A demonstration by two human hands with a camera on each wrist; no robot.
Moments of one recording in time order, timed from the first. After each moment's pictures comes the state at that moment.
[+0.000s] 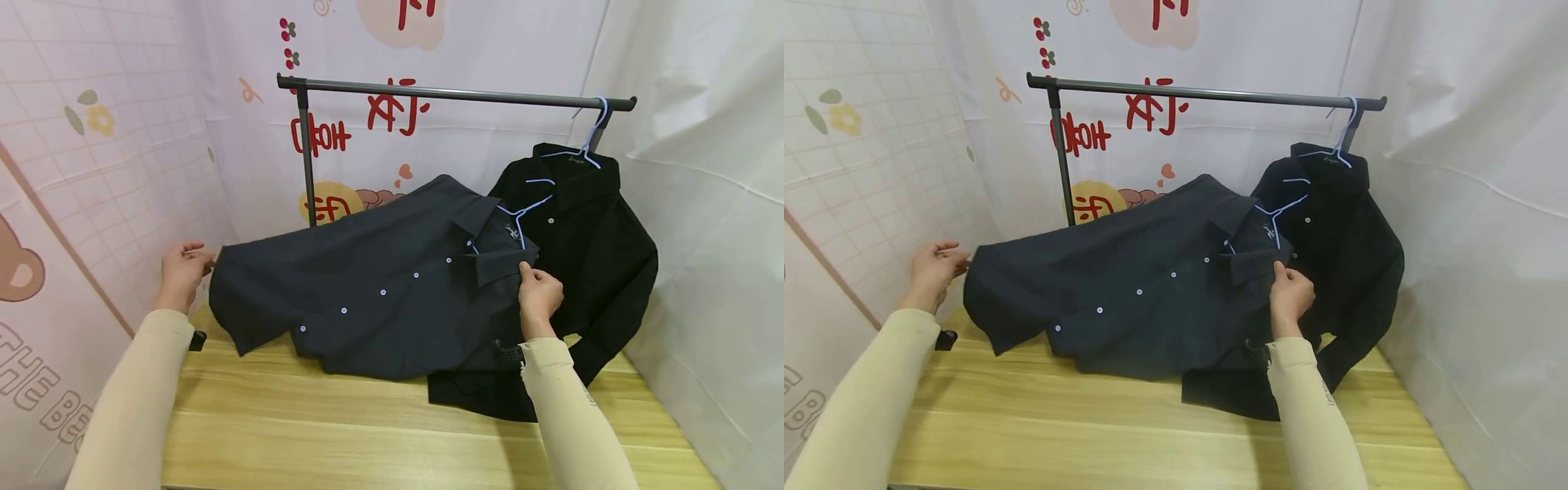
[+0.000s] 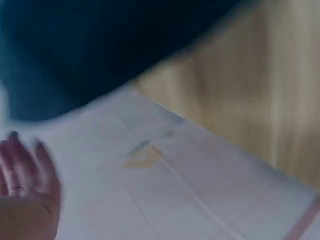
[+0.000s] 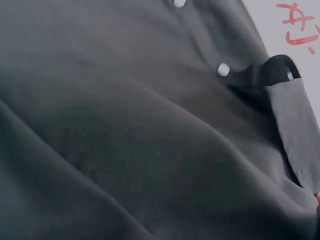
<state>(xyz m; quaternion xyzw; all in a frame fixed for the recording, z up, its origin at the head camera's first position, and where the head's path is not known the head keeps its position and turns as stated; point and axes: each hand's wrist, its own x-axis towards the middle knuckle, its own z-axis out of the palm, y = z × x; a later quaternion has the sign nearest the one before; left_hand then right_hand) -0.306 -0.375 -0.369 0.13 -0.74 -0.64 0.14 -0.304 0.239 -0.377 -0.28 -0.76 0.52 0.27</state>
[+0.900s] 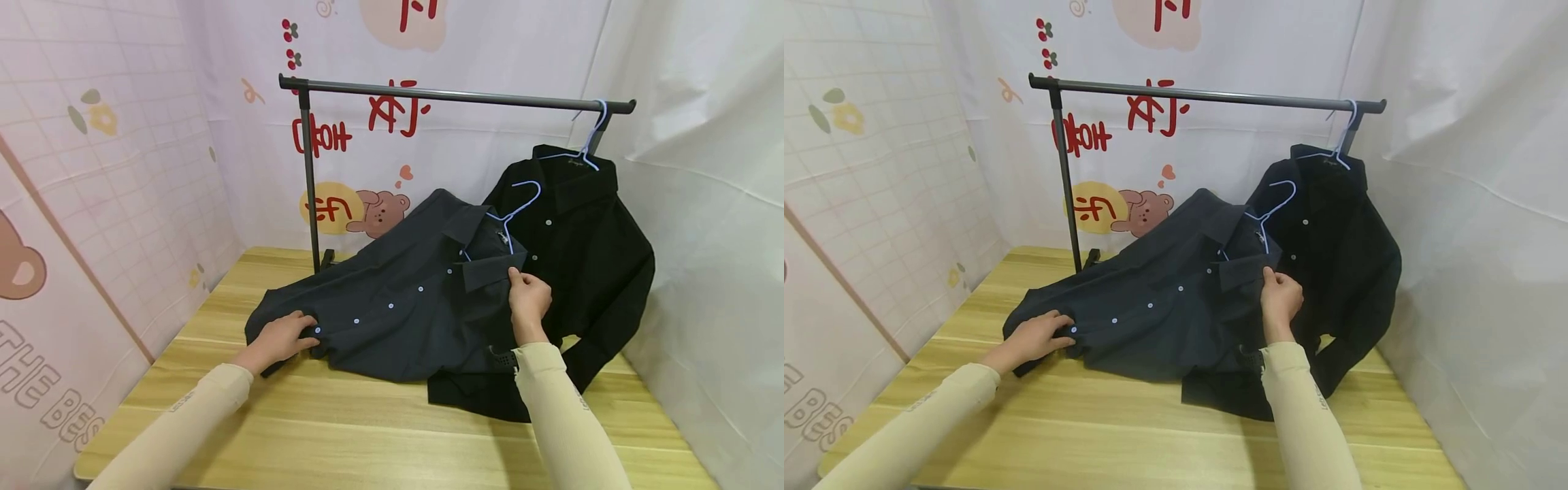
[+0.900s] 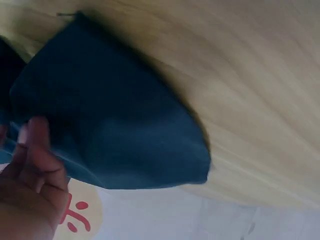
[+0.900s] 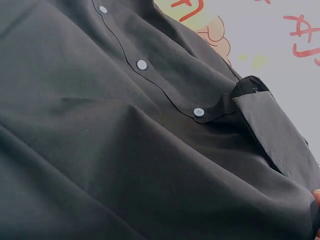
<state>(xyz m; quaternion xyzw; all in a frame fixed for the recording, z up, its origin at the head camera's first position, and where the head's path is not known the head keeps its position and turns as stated) -0.269 -0.241 -0.464 -0.21 -0.96 -0.15 0.01 -0.297 0.227 -0.384 -0.24 -0.76 0.55 0.24</state>
